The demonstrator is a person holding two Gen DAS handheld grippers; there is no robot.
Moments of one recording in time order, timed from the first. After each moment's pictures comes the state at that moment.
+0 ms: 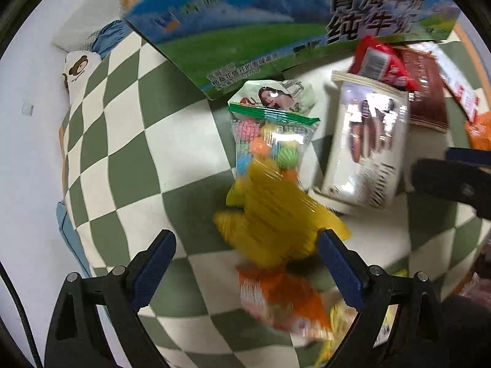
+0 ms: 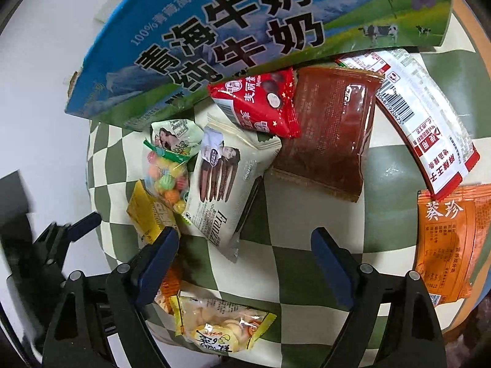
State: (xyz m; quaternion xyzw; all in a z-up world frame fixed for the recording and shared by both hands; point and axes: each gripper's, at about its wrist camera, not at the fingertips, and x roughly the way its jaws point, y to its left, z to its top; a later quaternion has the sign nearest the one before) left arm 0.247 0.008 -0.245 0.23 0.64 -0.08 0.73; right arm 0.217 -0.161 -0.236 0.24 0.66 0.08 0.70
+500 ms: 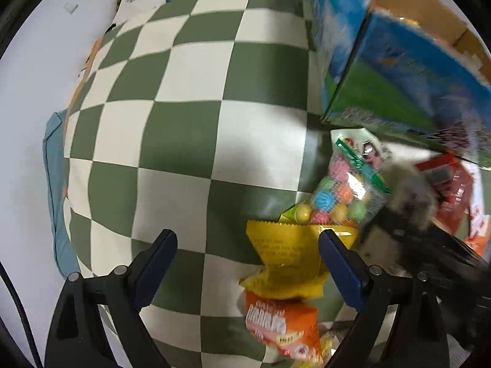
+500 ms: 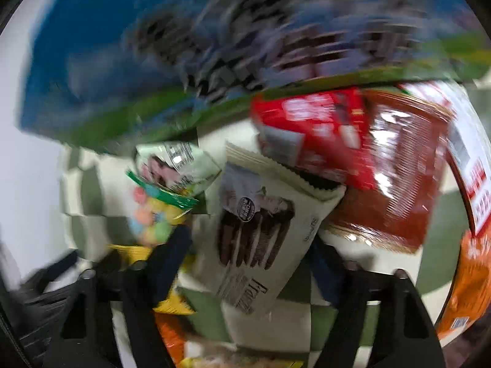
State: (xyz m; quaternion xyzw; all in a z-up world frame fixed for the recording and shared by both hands) left arm 0.276 0.087 -0.224 0.04 0.66 0.03 0.75; right arm 0.267 -0.093 -0.270 0.18 0.66 0.02 0.73
